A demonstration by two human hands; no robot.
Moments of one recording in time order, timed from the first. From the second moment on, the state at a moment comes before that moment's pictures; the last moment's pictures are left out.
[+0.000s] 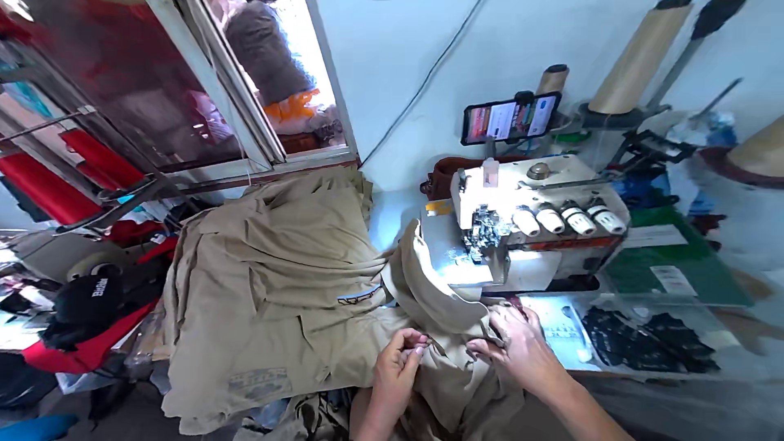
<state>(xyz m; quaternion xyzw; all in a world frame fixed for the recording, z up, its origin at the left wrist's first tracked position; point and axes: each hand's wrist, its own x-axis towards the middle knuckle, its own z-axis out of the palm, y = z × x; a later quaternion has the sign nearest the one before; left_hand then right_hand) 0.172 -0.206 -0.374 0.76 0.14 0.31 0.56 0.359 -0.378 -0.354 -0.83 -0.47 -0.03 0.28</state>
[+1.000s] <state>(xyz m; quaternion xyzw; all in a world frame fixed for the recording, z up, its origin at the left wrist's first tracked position) 0.171 -0.206 -0.374 0.75 0.14 0.31 0.56 0.402 -0.496 -0.423 -0.93 -0.27 0.22 0.13</state>
